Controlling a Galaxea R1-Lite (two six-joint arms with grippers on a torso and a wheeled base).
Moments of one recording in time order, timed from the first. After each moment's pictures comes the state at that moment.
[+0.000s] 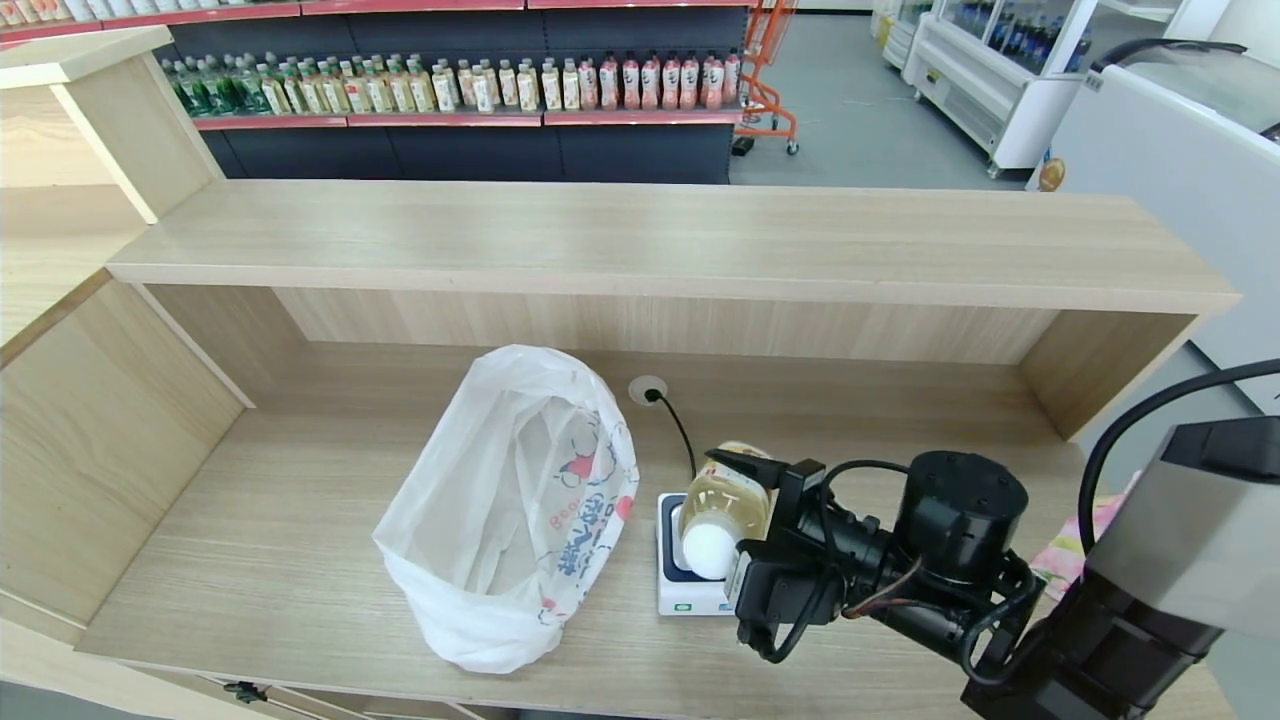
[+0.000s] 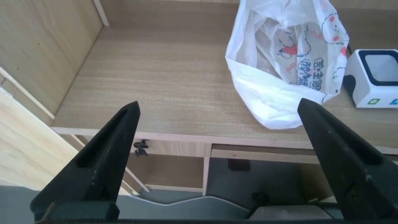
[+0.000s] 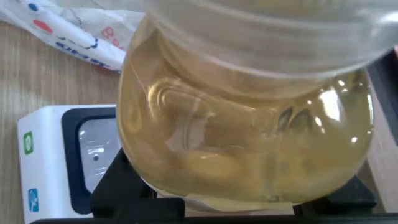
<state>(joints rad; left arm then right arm) 0.00 0.00 0.00 0.00 -0.02 0.00 0.66 2.06 -0.50 -1.55 0.21 -1.23</state>
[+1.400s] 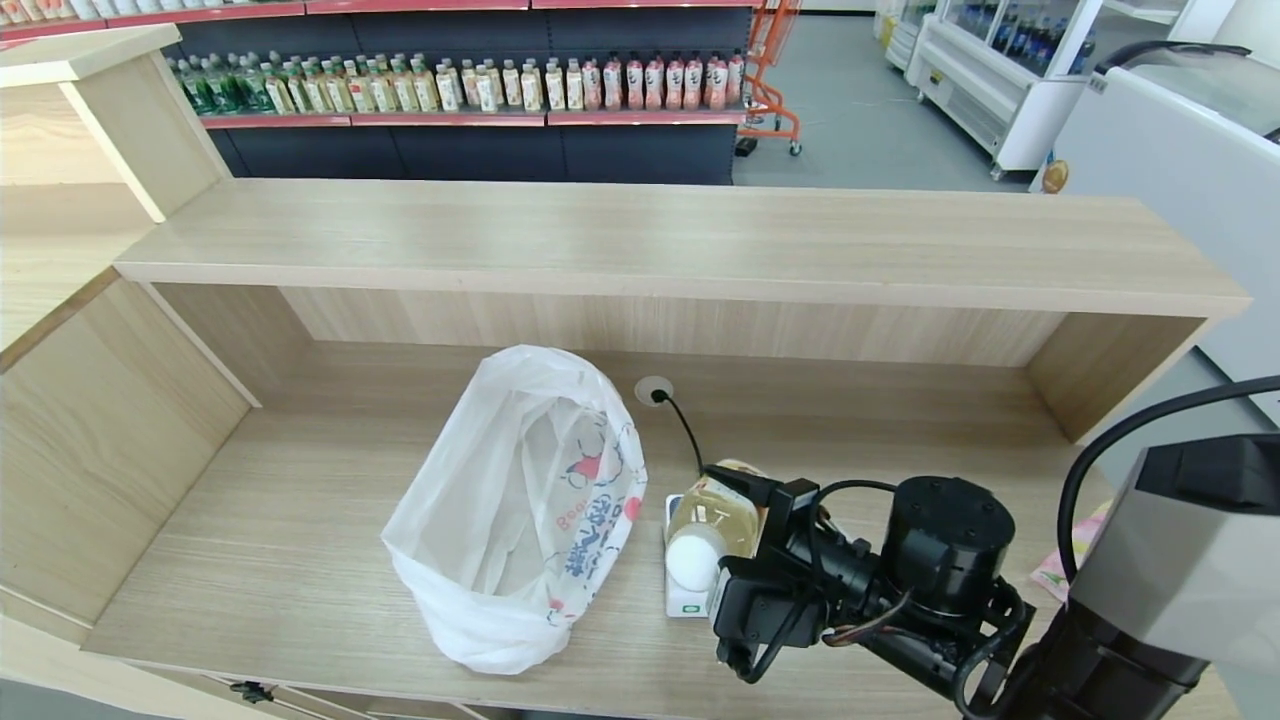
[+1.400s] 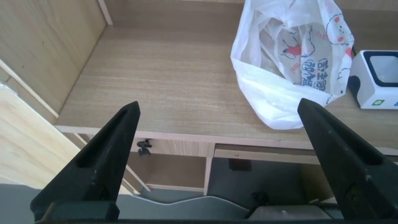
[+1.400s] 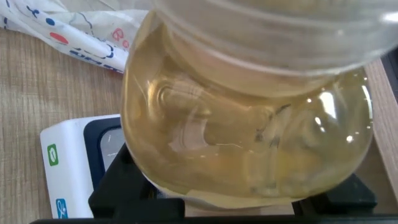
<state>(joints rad) 0.00 0.00 0.00 0.00 -0.02 0.00 0.71 2.08 -0.48 -1.57 0.10 -1.20</state>
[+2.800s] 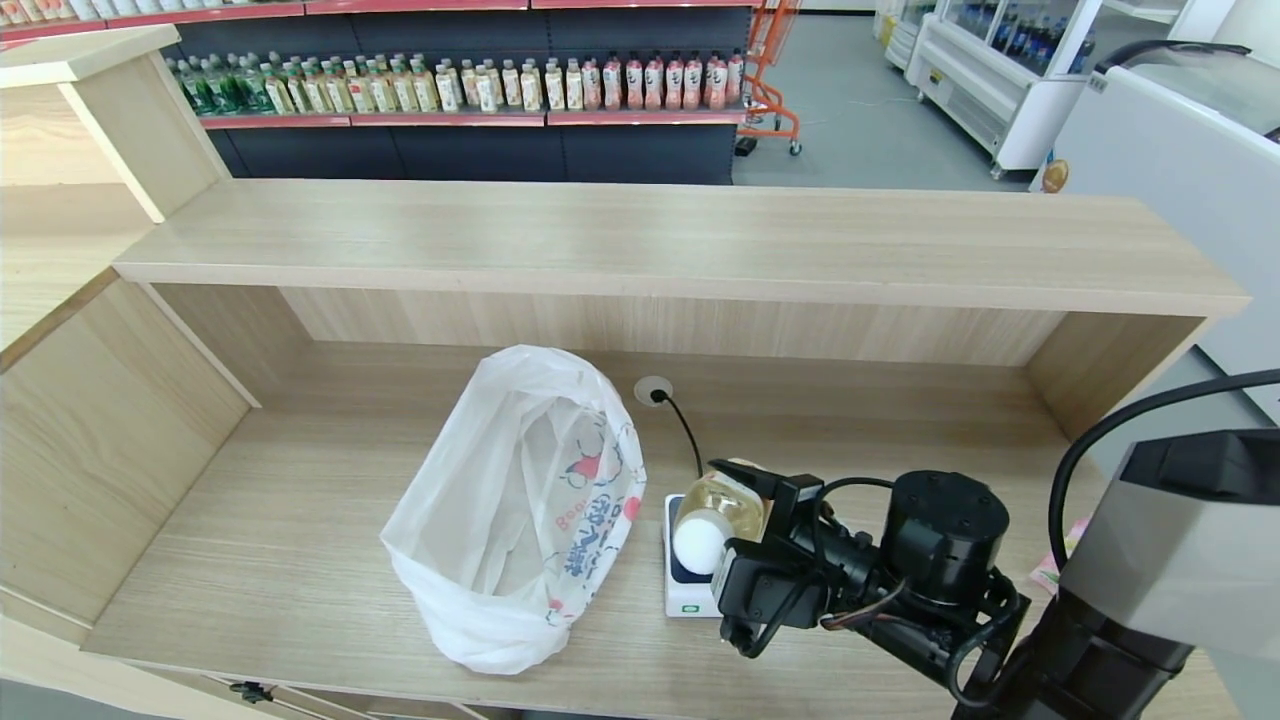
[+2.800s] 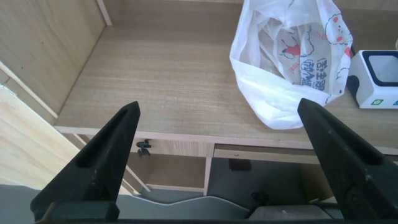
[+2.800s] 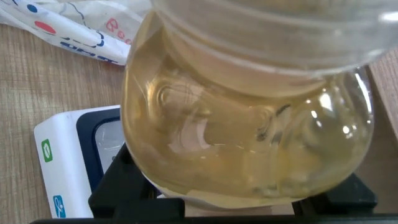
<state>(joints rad) 0.00 0.00 0.00 0.00 -0.02 0.00 0.69 2.09 -0.49 -1.57 0.10 -1.15</state>
